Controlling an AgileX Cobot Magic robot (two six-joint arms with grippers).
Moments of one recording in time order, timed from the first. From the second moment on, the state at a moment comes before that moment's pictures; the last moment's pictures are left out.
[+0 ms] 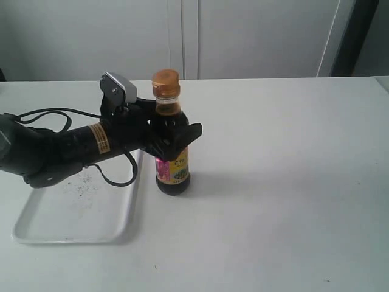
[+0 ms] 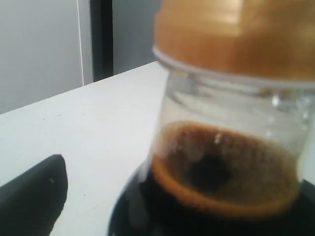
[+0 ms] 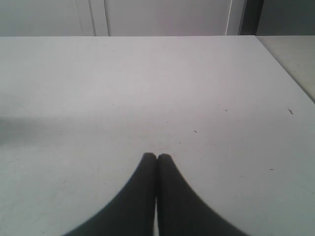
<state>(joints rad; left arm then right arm) -0.44 1.96 -0.91 0.71 -1.02 -0.45 0.05 0.01 0.00 -0.03 0.35 0.08</state>
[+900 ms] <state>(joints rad) -0.44 2.01 -0.91 0.79 -1.01 -0.45 0.05 0.01 0.00 -0.03 0.35 0.08</state>
